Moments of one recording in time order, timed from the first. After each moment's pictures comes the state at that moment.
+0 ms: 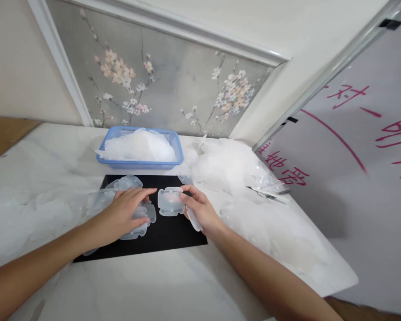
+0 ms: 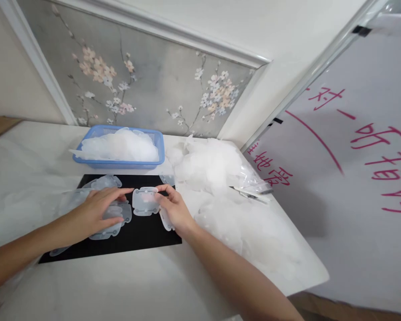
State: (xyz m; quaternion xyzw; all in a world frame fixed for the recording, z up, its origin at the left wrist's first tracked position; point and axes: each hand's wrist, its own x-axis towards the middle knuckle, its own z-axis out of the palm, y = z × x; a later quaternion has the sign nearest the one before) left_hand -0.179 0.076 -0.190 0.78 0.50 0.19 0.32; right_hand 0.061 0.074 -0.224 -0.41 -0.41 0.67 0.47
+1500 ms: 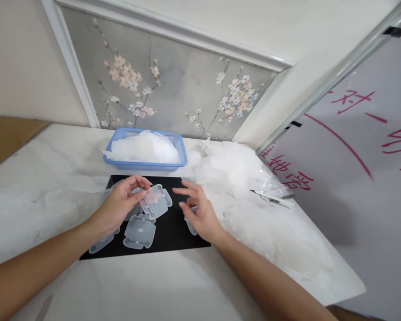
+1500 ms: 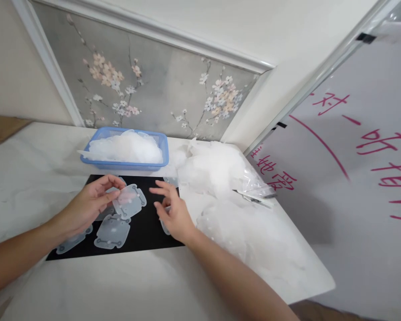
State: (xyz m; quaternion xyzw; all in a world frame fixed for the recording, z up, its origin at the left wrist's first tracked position) left_hand -0.168 0.081 -0.180 0.50 0.52 0.42 0.55; right_hand 0.065 0.066 -0.226 -0.41 -0.68 0.41 0.45
